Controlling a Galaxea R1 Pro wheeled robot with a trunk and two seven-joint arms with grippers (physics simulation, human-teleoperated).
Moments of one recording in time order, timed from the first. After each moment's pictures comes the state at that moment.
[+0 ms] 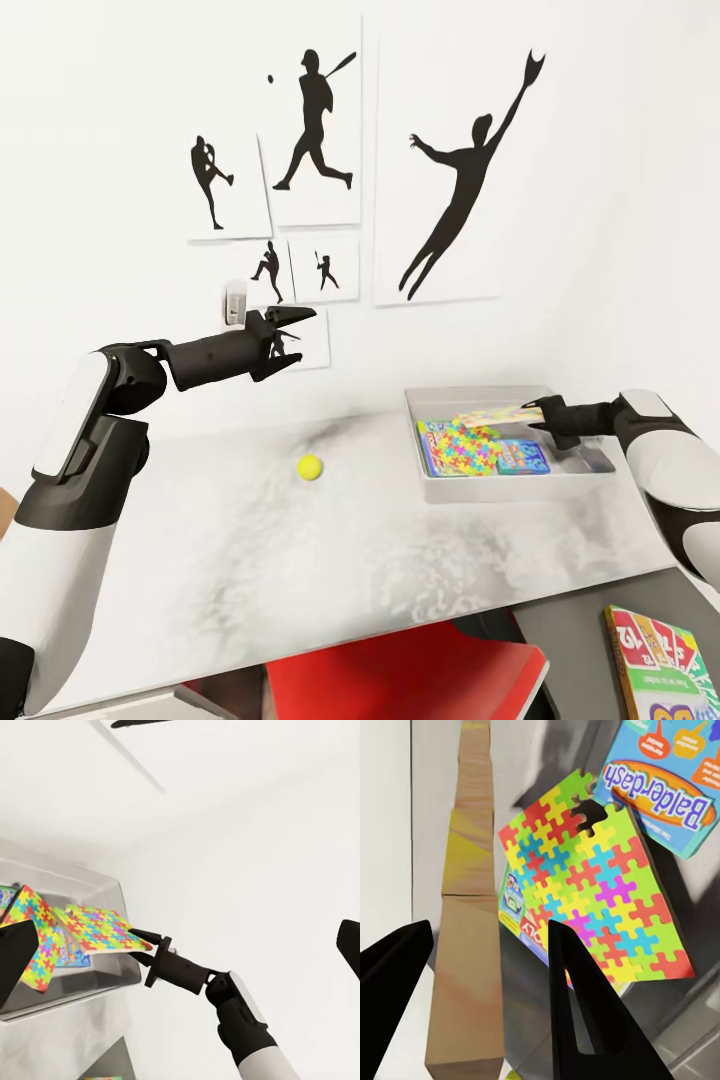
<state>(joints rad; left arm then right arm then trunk) -0.95 0.20 -0.19 -1.61 1.99 0.80 0.66 -1.34 -0.25 -1.13 -0.31 -0.29 0.86 -0.35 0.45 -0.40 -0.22</state>
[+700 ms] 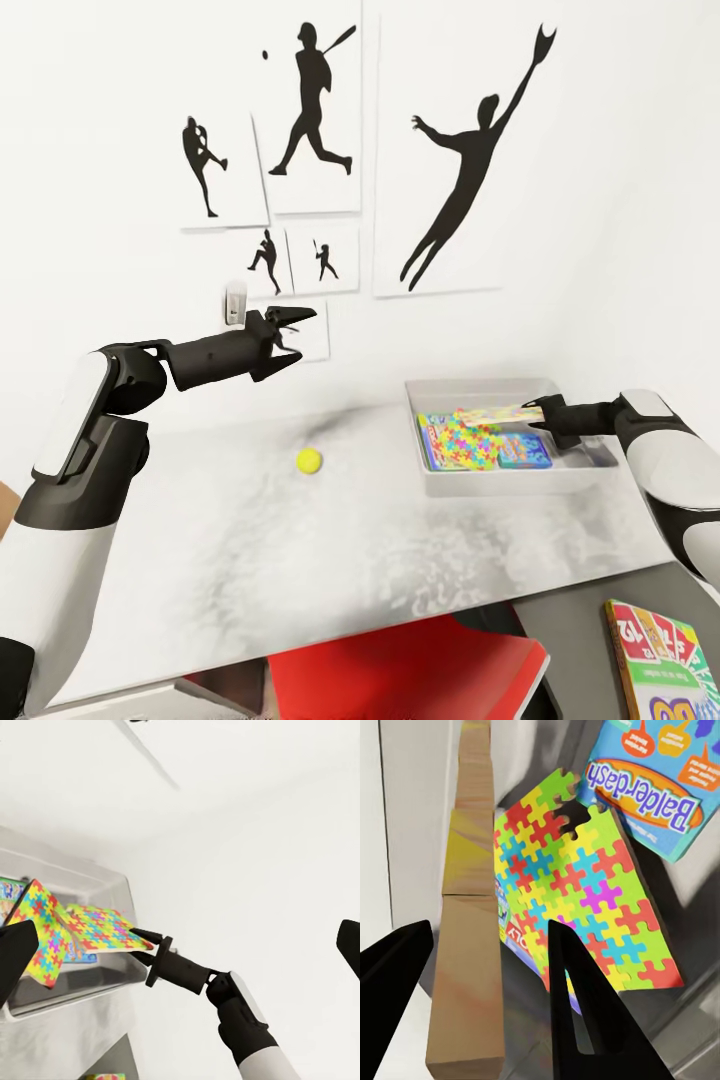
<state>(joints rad) -0.95 0.20 -0.19 -1.61 1.99 0.80 0.66 -1.34 -0.25 -1.13 -0.31 -0.29 0.86 -0.34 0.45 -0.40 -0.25</state>
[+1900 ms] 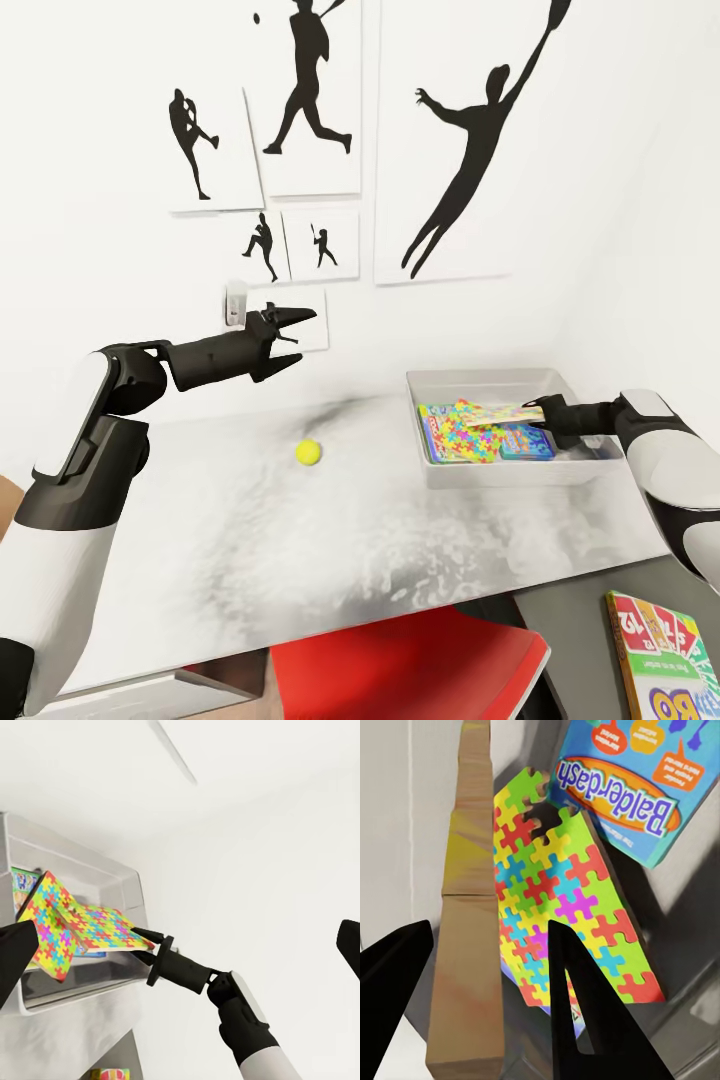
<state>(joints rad) -0.95 0.20 -0.19 -1.61 1.99 0.80 0.67 -1.34 -0.25 -1.13 -0.31 -0.29 0.86 -0.34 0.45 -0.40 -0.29</state>
